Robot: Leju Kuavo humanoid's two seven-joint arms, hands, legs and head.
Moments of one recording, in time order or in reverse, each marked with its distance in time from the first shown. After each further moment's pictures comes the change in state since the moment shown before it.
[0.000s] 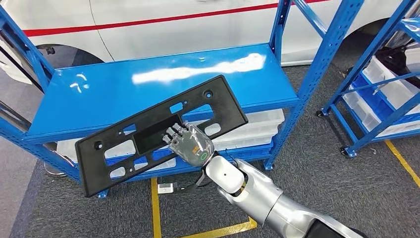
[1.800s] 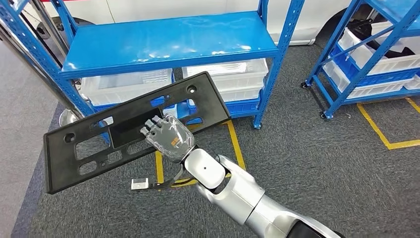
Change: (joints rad) left arm -0.003 -0.013 -0.095 -0.001 -0.122 0.048 0.044; right arm 0.001 0.153 -0.100 -0.002 0.000 0.129 -0.046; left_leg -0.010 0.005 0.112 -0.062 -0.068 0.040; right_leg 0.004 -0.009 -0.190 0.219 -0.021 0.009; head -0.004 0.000
